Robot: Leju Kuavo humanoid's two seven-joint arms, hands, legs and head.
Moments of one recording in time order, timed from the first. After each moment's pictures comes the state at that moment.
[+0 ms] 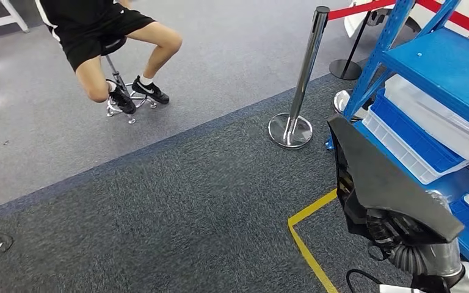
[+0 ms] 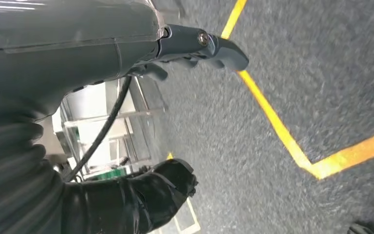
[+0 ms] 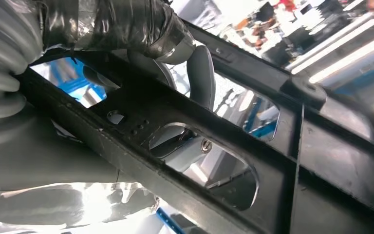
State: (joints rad) left arm 0.01 -0.02 0.49 -0.17 -0.54 0.00 0.19; right arm -0.08 -0.43 0.18 -1.88 0.51 -0.16 -0.53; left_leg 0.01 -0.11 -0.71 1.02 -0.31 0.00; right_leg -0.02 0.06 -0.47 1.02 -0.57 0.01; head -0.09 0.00
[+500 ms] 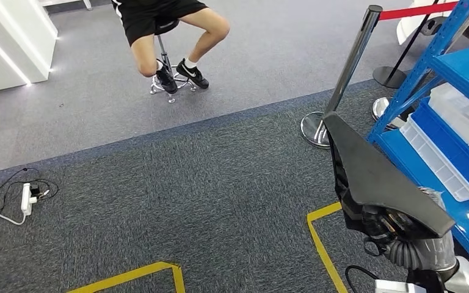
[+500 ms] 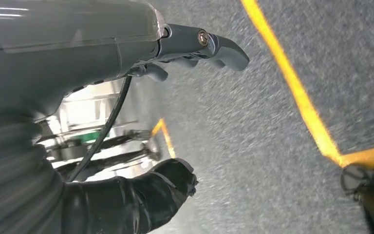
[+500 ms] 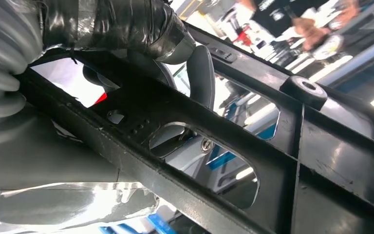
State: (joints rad) left arm 0.00 -0.01 0.49 -0.18 -0.55 0.00 0.15; right arm -0.08 -0.42 0.18 -1.88 0.51 -0.16 -0.53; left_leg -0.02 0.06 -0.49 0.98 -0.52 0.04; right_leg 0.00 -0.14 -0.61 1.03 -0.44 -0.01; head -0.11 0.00
